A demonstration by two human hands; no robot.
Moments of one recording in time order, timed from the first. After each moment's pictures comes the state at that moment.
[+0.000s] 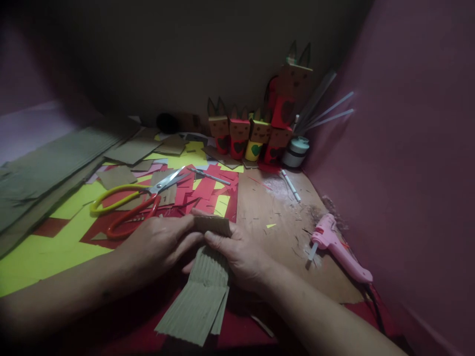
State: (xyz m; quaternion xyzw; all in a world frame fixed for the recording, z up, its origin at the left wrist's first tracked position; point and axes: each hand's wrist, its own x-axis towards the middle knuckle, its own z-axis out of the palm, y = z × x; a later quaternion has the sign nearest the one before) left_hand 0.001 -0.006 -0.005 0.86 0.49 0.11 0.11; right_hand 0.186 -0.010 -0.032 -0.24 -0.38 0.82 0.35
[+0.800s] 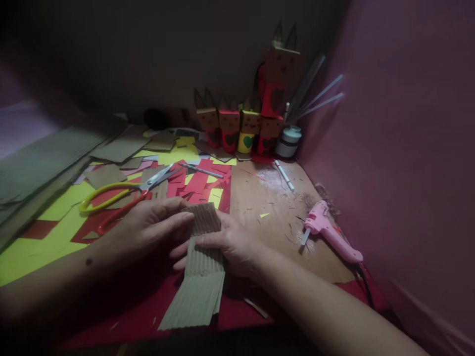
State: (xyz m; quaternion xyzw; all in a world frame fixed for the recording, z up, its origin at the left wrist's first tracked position) left_hand 0.005 -0.002 0.012 0.71 0.47 0.28 0.44; right_hand 0.188 -0.007 -0.032 -0.24 -0.36 0.85 0.30
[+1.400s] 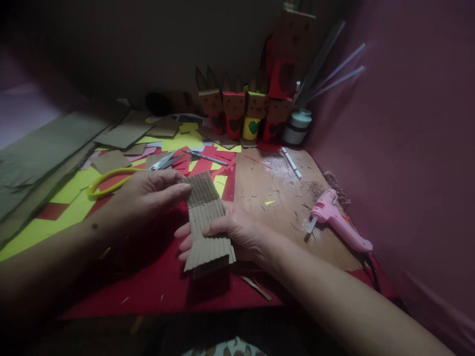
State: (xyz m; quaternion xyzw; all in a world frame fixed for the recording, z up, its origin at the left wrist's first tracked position) left_hand -0.001 0.013 0.018 0.71 0.53 0.31 0.35; right_hand 0.194 -0.009 -0.023 -0.26 -0.34 0.87 0.25
